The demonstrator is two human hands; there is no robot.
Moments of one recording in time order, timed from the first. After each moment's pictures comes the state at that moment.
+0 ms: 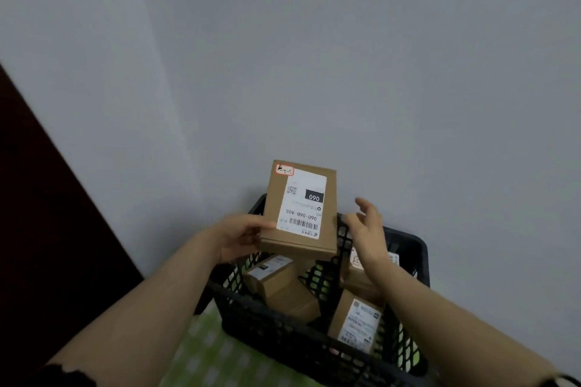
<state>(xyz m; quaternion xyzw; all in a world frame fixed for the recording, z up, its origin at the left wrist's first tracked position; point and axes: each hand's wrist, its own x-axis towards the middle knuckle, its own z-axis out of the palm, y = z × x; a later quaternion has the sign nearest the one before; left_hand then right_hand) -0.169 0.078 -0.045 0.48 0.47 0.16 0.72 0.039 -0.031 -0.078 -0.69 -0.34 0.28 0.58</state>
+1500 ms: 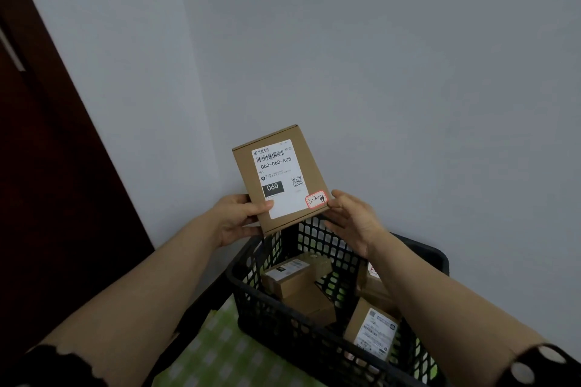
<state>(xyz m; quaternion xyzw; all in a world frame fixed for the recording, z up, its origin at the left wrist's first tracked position) -0.204 0.080 -0.015 0.47 0.47 0.29 0.69 0.009 0.004 -0.039 -0.52 -0.23 0.55 0.62</state>
